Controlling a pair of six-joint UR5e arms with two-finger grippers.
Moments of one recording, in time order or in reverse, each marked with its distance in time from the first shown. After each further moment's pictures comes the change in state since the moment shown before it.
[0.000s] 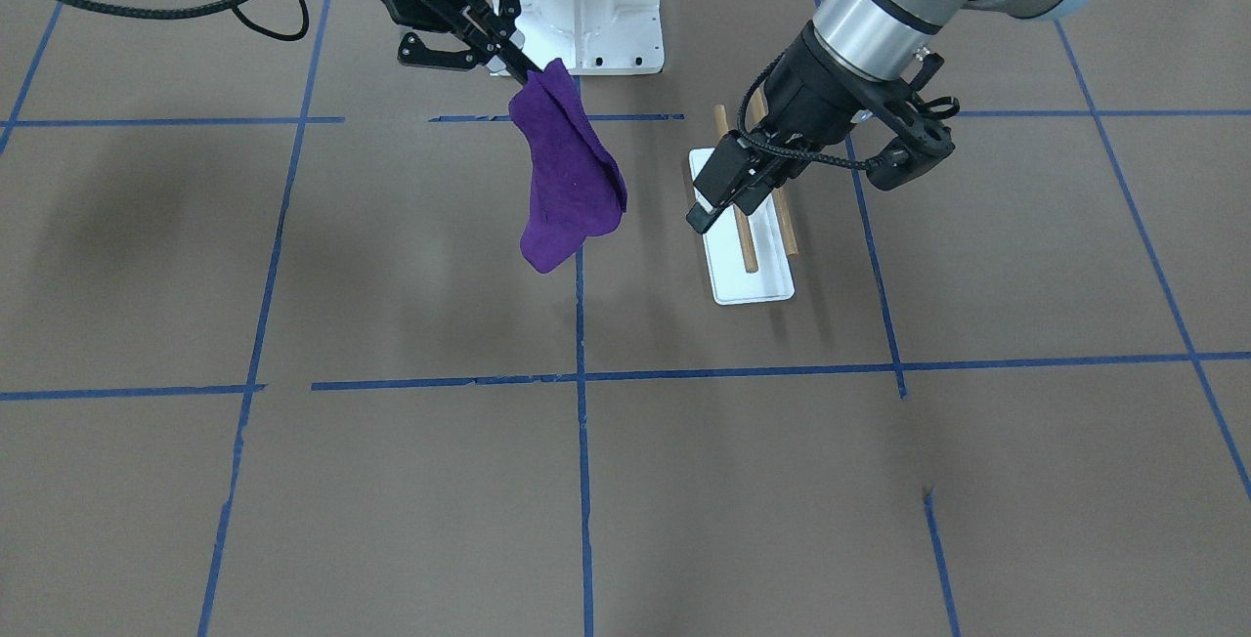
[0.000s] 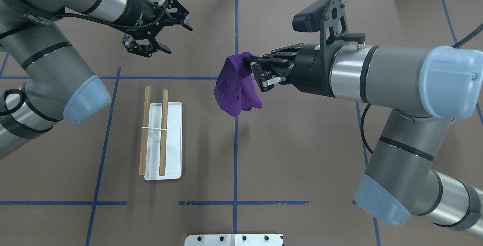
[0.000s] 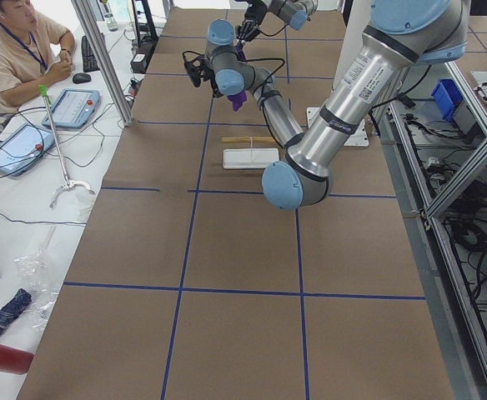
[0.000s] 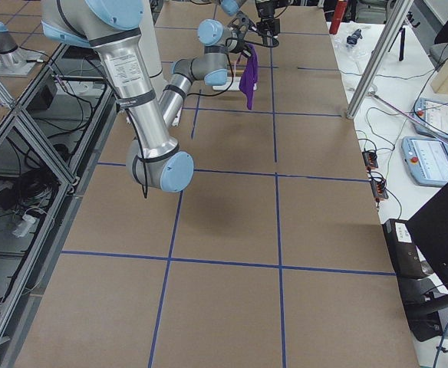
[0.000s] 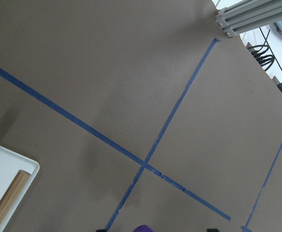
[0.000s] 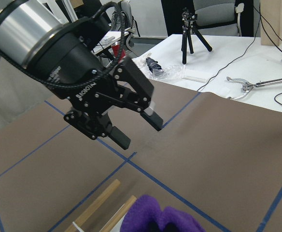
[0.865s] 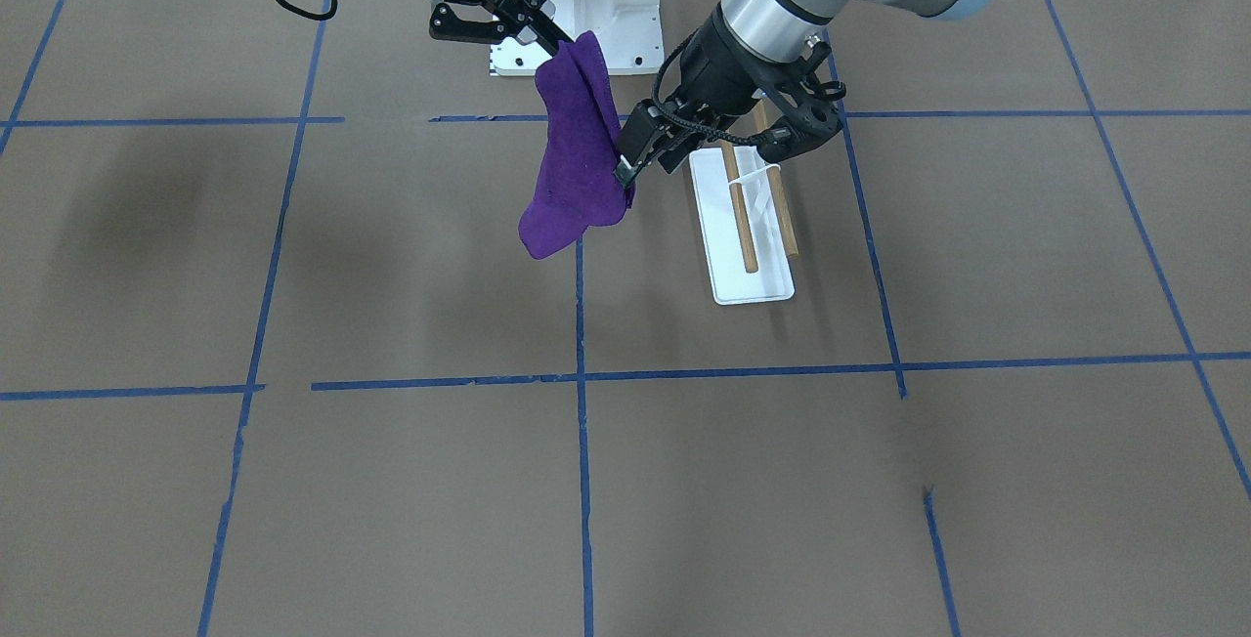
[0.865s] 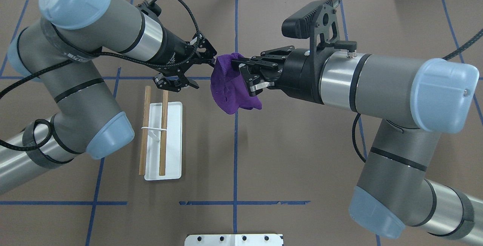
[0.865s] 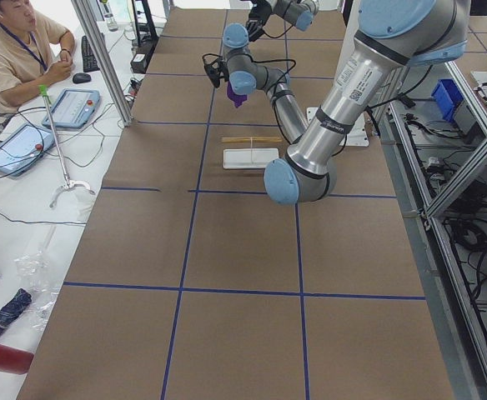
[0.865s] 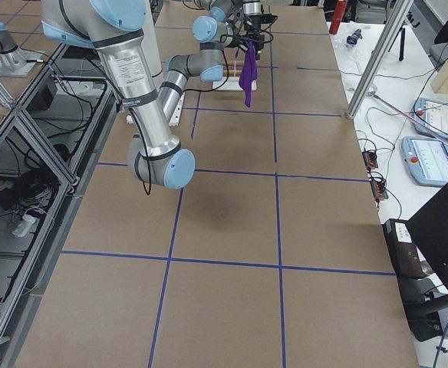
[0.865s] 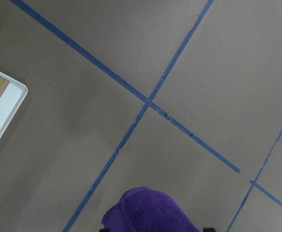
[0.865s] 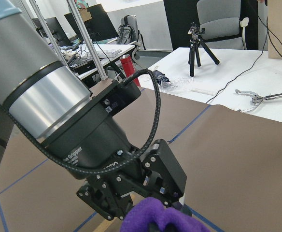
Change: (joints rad) left arm 0.132 -0.012 -0.011 -0.003 0.008 -0.062; right arm -0.032 0.027 0.002 0.003 -0.058 -0.004
